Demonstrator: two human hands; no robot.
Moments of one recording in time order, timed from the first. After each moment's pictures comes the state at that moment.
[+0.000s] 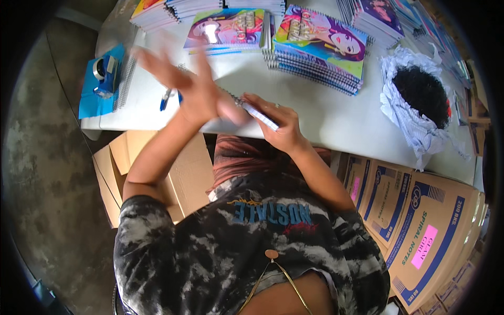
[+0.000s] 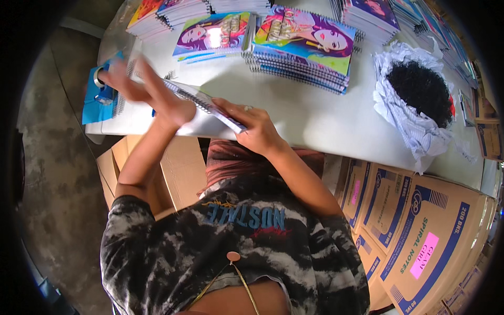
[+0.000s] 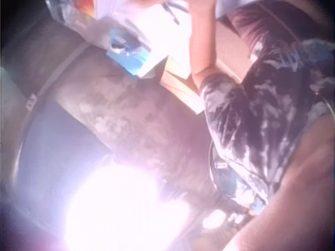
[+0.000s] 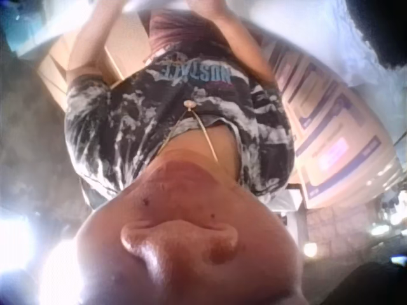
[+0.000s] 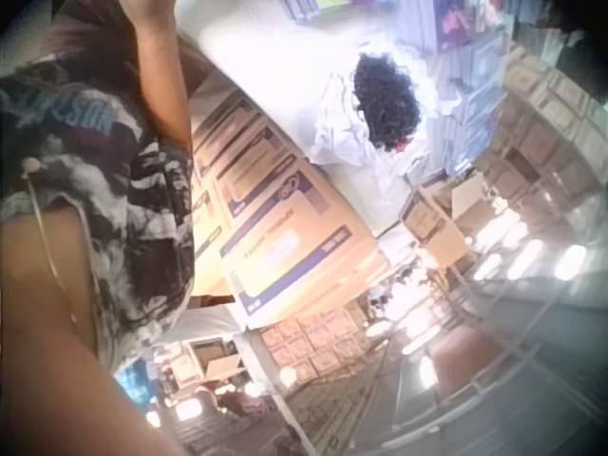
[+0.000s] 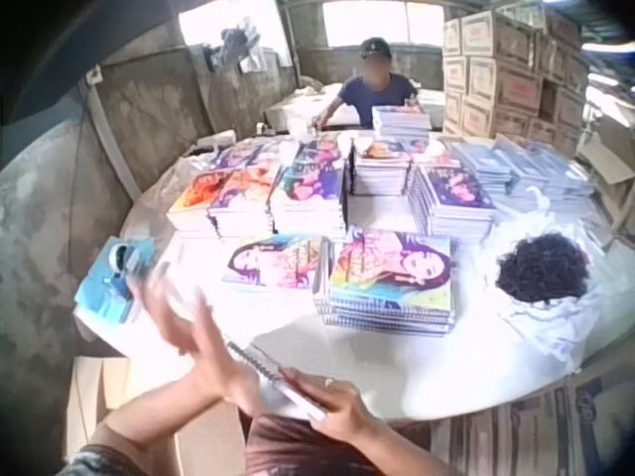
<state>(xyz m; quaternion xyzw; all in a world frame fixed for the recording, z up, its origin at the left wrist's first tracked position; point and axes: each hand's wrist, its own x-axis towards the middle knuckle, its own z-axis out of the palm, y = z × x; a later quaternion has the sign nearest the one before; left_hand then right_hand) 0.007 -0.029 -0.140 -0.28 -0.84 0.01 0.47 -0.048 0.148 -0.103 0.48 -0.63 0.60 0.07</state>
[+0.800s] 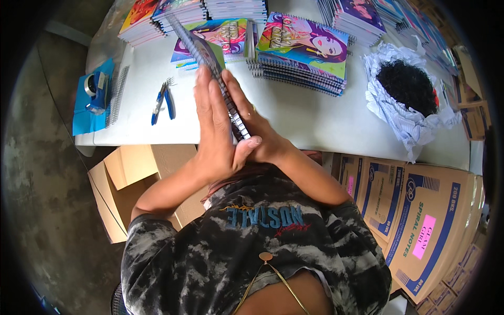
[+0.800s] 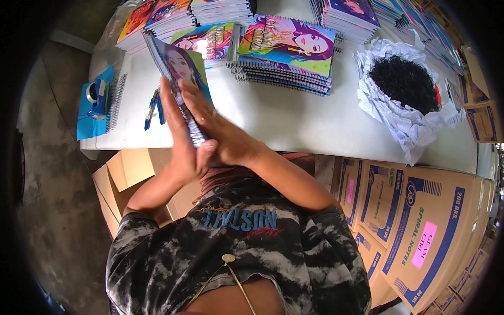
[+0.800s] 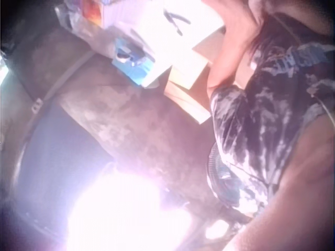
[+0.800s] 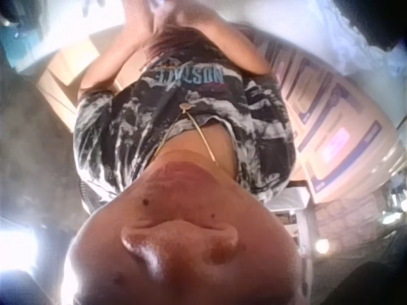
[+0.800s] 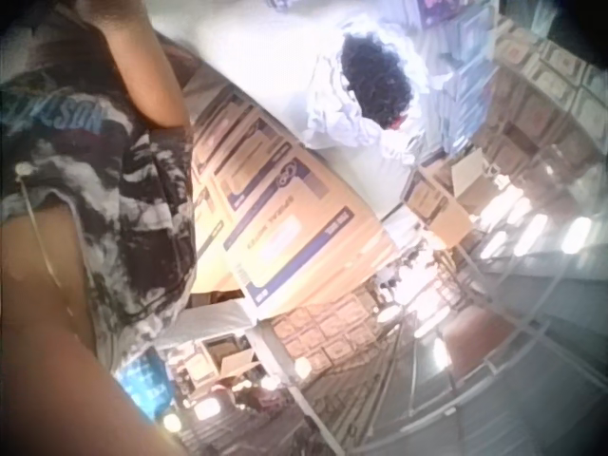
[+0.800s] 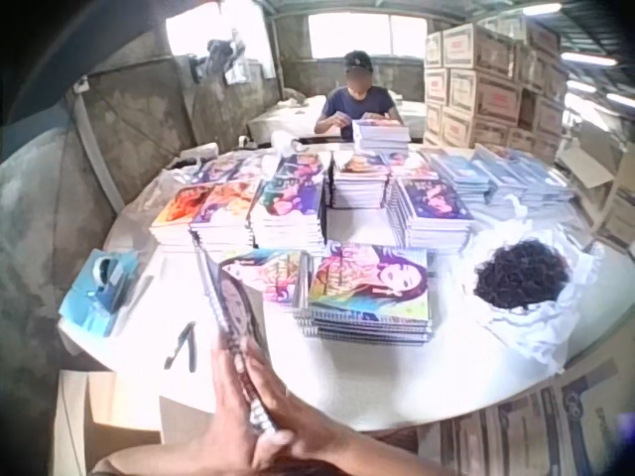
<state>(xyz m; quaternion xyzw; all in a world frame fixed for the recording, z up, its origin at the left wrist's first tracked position) 0.035 0.038 -0.034 -0.12 -0.89 -0.27 0.35 -0.042 0.126 -0.069 0.53 -0.44 0.72 0.03</state>
